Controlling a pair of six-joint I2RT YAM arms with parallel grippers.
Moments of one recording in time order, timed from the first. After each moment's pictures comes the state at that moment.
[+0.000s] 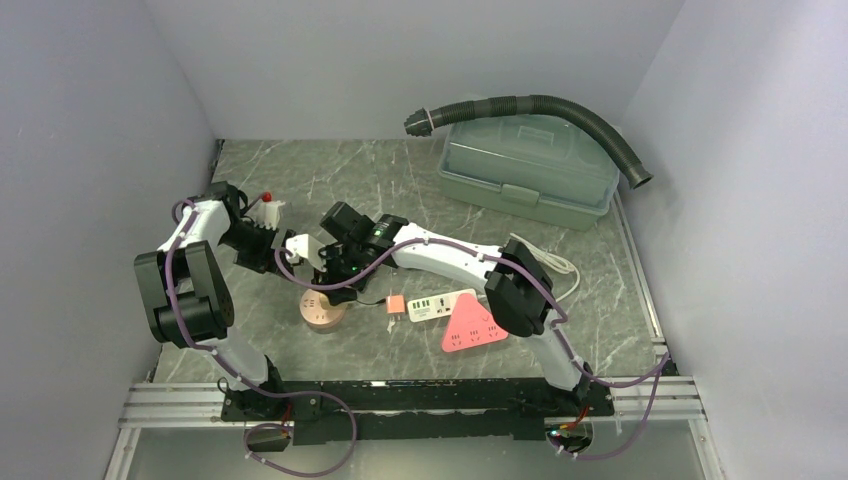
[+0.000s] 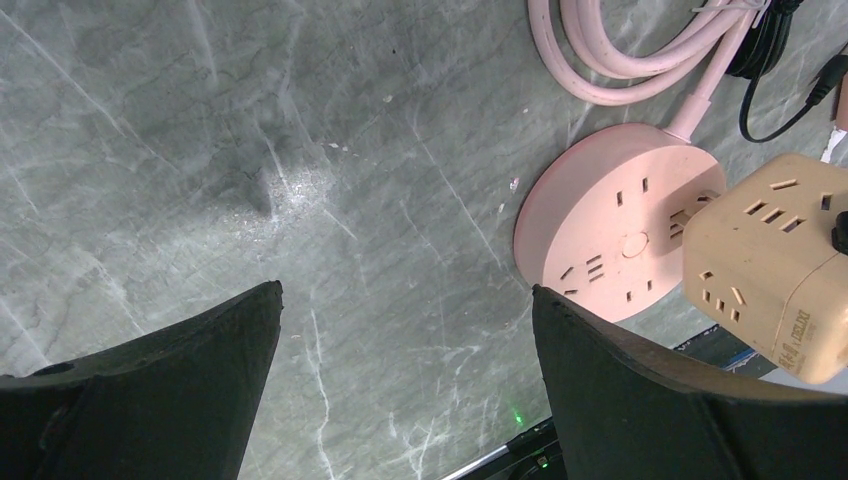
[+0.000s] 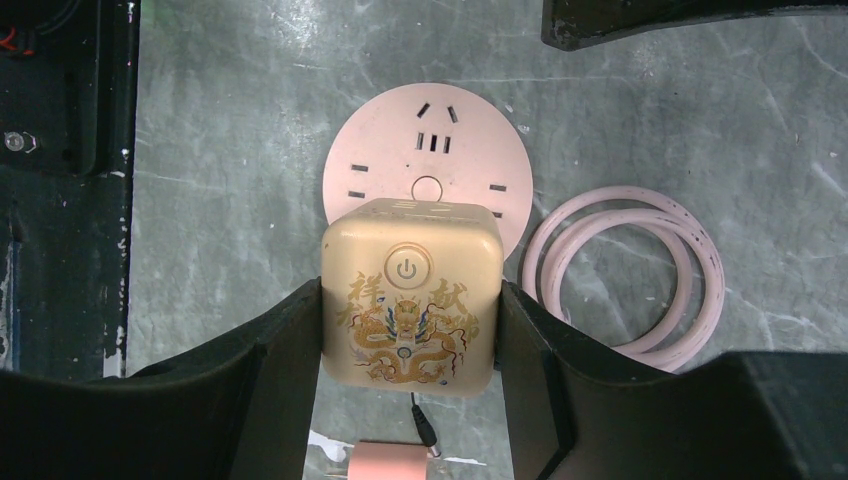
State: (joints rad) left arm 0.26 1.68 1.16 -0.97 0.42 0.58; right arm 1.05 2.16 1.86 -0.61 -0.45 -0.48
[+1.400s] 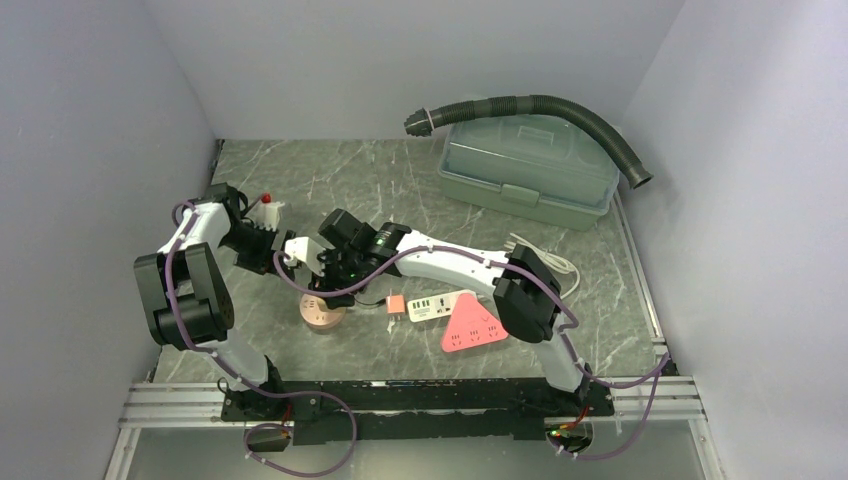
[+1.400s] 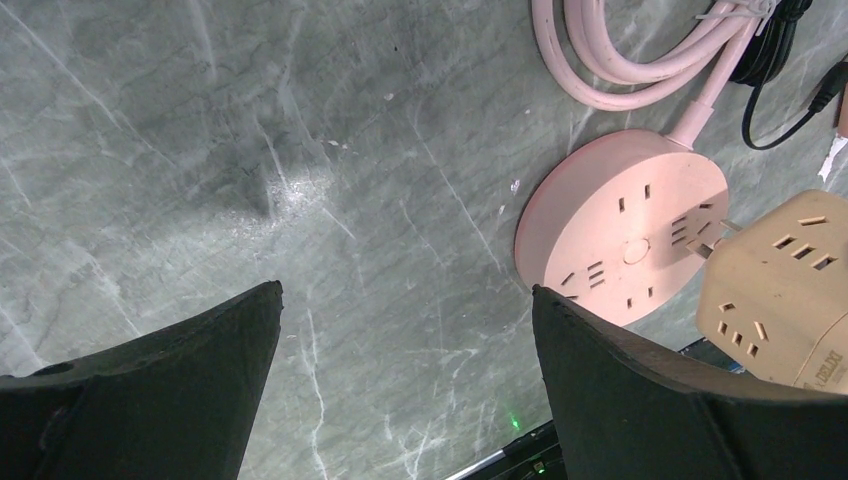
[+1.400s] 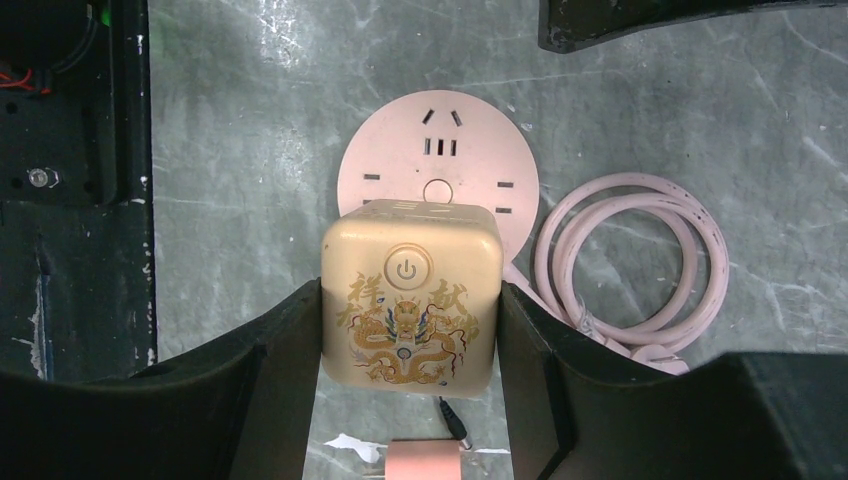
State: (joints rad) left arm 0.26 1.66 1.14 -0.95 0.42 0.56; right arm 1.09 2.09 1.79 -0.55 -0.37 -0.38
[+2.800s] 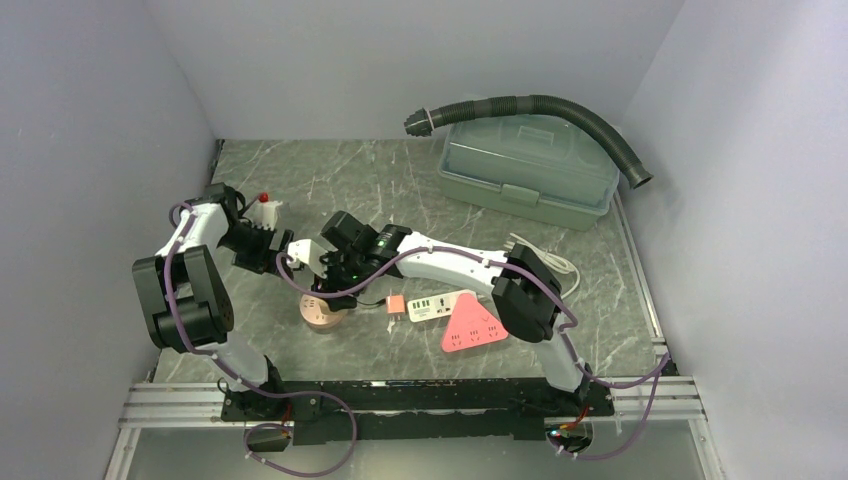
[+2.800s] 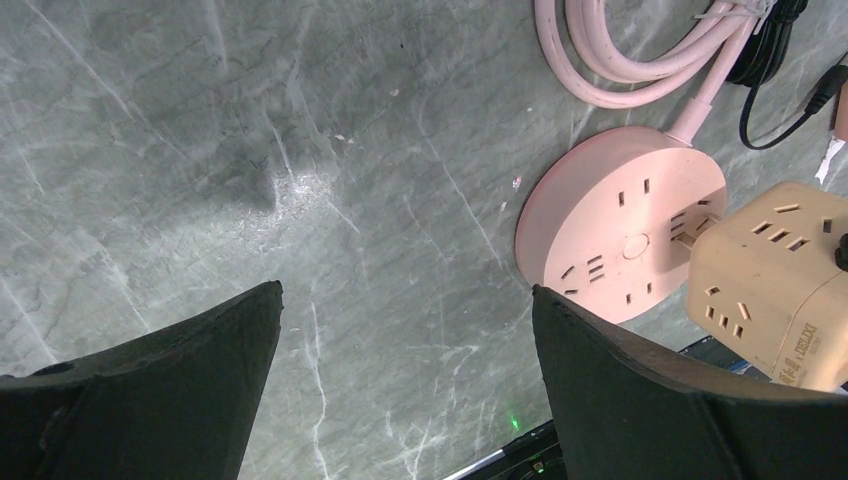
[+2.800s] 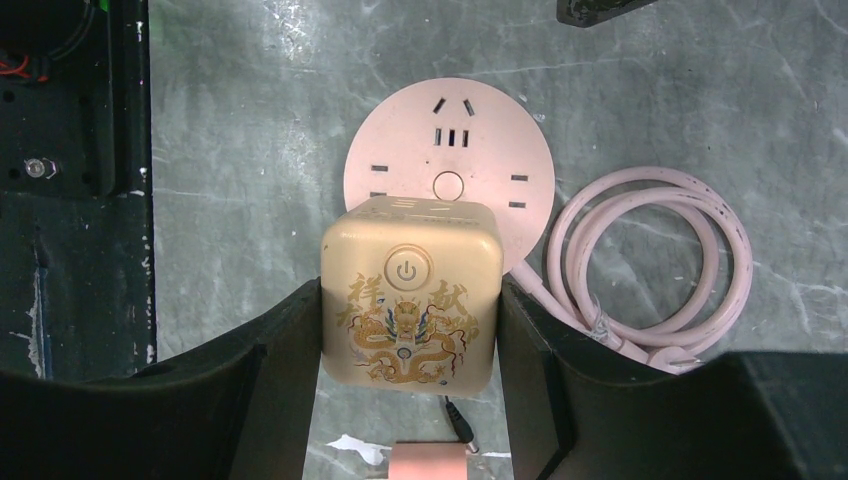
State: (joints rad) left arm 0.27 1.65 1.14 -0.95 0.42 0.56; right arm 1.08 2.09 1.75 -0.53 -0.38 -0.38
